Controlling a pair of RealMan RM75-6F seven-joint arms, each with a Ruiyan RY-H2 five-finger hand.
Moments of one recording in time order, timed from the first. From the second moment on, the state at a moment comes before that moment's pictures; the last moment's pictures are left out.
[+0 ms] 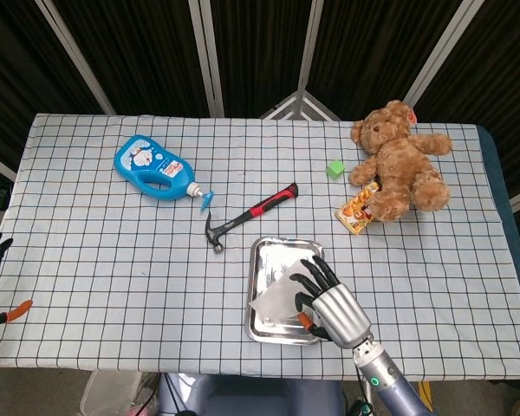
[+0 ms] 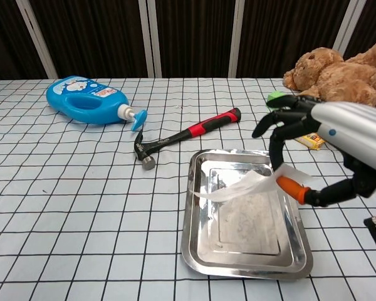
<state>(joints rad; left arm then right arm) -0.06 -1.09 -0.05 -1.59 1.49 1.51 -0.01 0.34 -1.50 0.02 -1.74 -1.71 1.27 -0.27</state>
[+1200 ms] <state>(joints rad) -0.06 -1.10 -0.05 -1.60 1.47 1.51 0.01 0.51 -1.56 -0.05 -1.44 -1.86 1.21 0.07</state>
